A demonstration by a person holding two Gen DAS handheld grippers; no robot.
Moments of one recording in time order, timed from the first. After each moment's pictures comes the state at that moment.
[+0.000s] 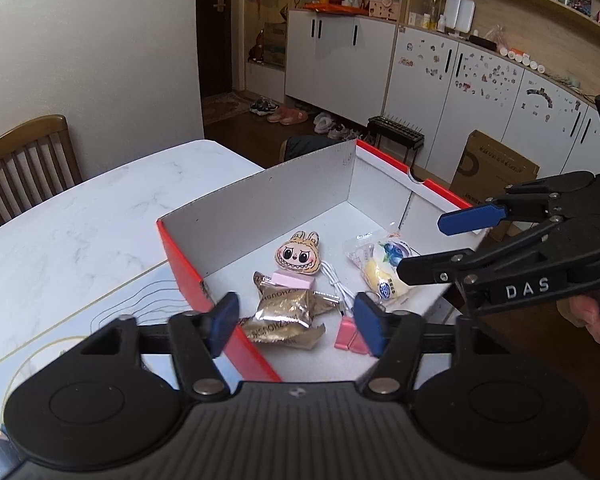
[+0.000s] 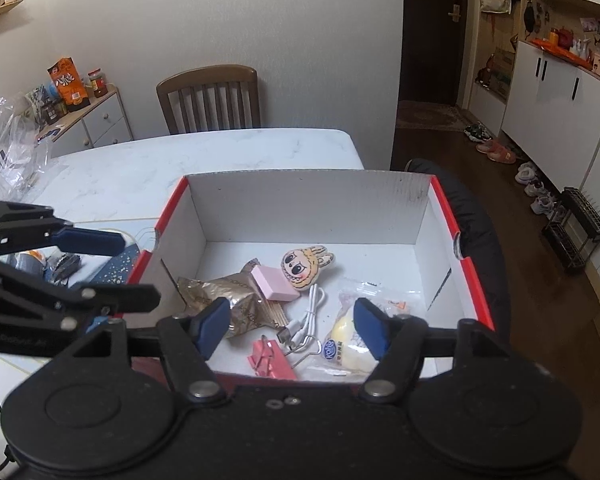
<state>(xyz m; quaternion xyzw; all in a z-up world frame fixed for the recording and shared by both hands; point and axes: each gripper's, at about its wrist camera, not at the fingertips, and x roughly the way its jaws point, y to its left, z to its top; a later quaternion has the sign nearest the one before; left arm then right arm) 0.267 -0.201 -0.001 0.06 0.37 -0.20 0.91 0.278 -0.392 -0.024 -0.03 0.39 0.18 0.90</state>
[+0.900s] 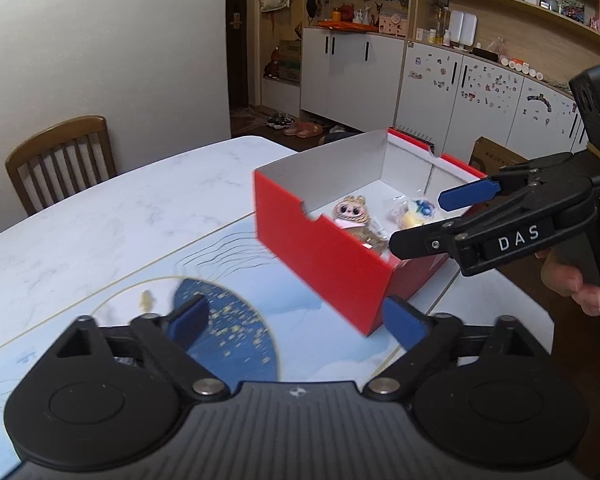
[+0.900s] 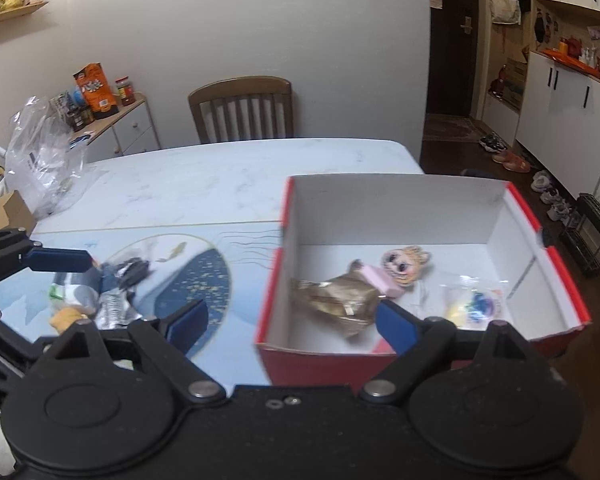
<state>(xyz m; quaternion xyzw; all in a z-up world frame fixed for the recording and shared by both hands) 0.180 -0.087 0.000 0.06 0.34 -0.18 0.92 0.224 -0.292 -0.020 -0.02 0.37 0.20 0.91</state>
